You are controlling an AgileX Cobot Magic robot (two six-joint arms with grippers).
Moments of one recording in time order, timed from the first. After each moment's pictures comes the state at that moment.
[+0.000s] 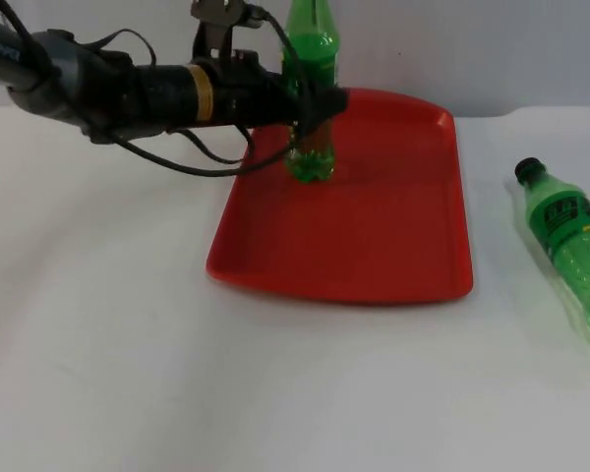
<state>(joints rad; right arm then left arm) 0.12 0.00 -0.52 -0.07 1.08 0.05 -0.21 2.56 -1.82 1.17 -0.71 -1.04</state>
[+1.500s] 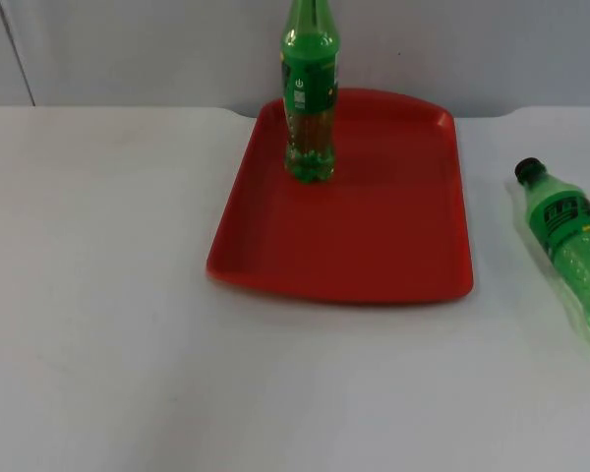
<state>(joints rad) 0.12 0.00 -0.52 -0.07 1.08 0.05 0.06 2.13 -1.82 1.52 -1.22 -2.01</state>
